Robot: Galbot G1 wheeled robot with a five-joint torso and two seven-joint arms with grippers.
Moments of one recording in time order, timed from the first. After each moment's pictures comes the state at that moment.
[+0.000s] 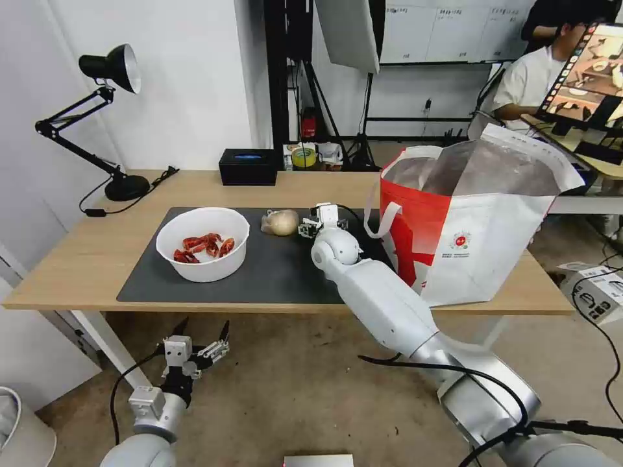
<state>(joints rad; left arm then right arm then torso) 1.62 -1.18 -0.51 -1.98 -0.35 -0.06 -0.06 -0.30 1.49 -0.22 1.08 0.71 -0.52 0.56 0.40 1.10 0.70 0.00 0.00</state>
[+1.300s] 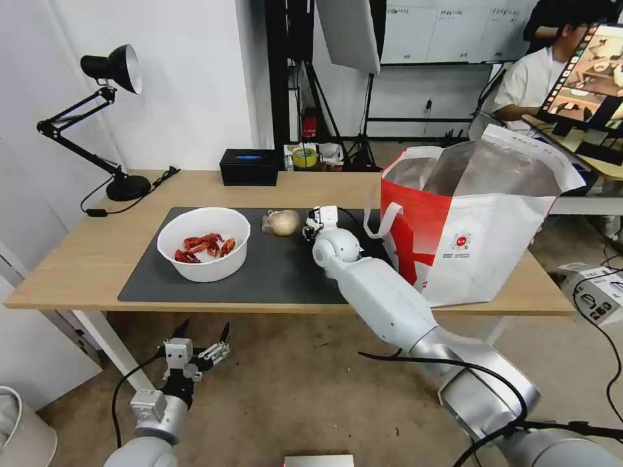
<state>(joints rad) 1.62 -1.20 -0.51 -1.97 -0.34 -0.08 -0.06 -0.29 1.48 -0.23 1.05 0.77 -0.54 0.51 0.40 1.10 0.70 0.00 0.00</state>
